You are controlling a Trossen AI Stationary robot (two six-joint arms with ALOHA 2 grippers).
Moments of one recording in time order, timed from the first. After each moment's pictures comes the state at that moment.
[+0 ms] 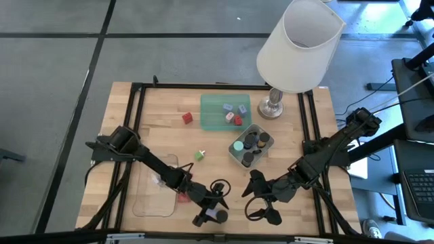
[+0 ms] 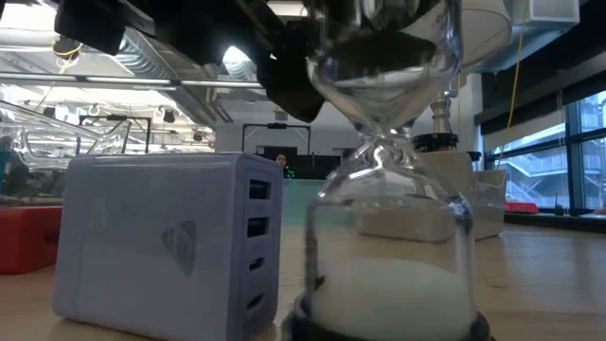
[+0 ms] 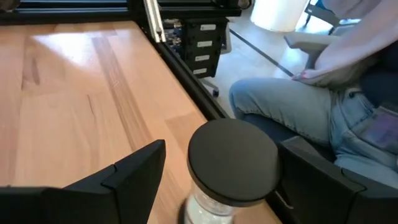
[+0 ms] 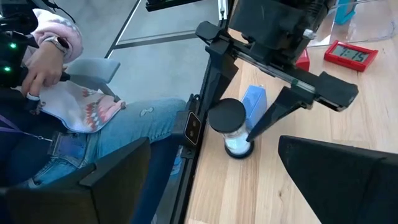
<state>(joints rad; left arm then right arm) -0.51 2.00 1.06 0.58 0.05 -0.15 0.69 1.47 1.09 -0.20 0.14 0.54</state>
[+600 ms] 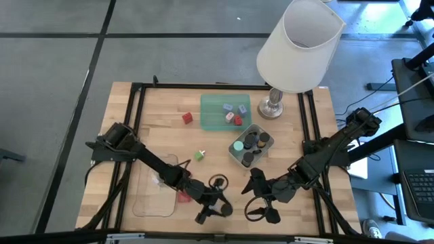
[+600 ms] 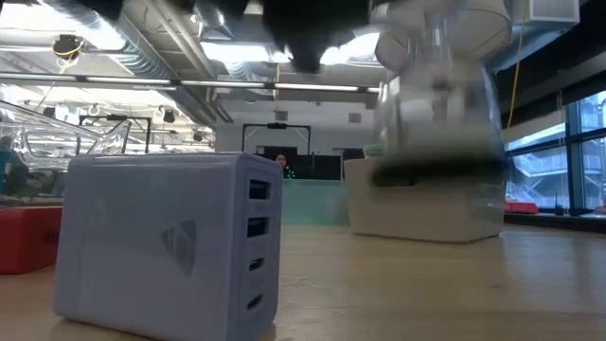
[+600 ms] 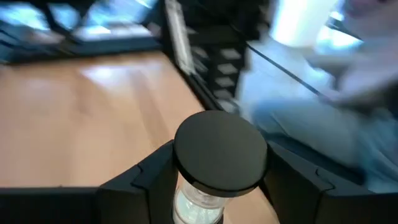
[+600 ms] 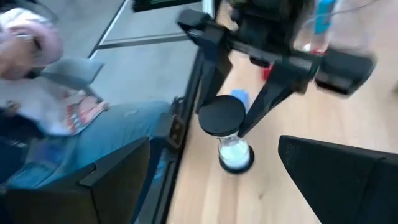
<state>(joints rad) -0.50 1.94 1.06 0.58 -0.05 -0.12 0.69 1.47 1.09 -0.22 0.20 0.50</state>
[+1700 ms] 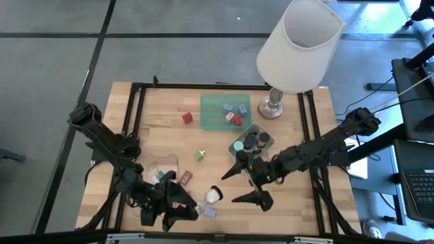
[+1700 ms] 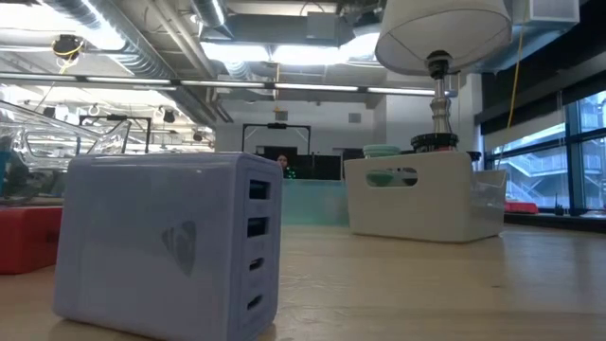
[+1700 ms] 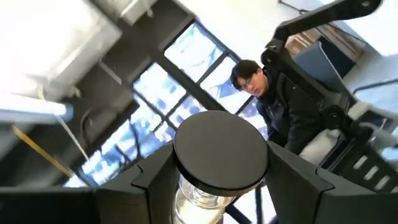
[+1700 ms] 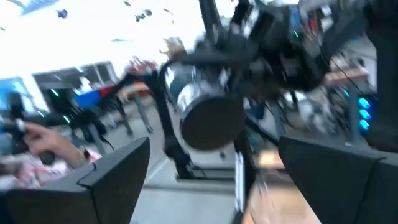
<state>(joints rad) -0.79 1.46 1.06 0.73 -0.49 0.99 0.52 1.47 1.09 0.49 0.08 0.28</state>
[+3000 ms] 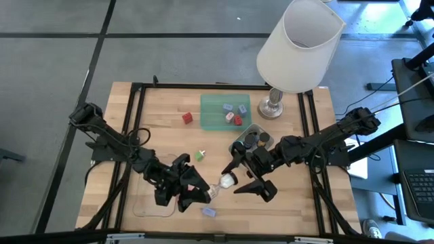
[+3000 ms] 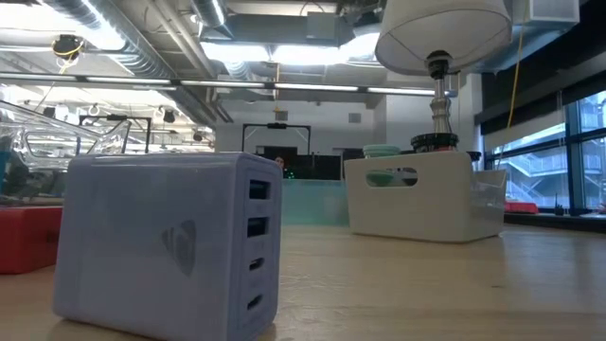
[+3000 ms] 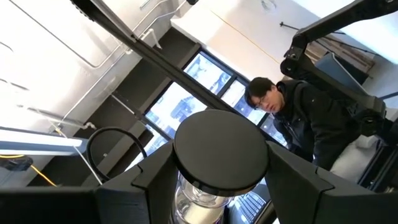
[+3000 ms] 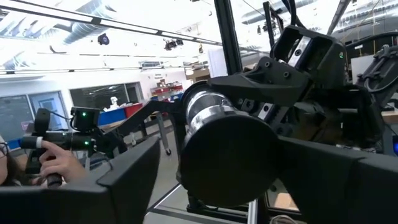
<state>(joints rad) -0.56 1.46 1.06 0.80 -0.17 1.03 0.43 1.47 1.09 0.65 -0.11 0.25</state>
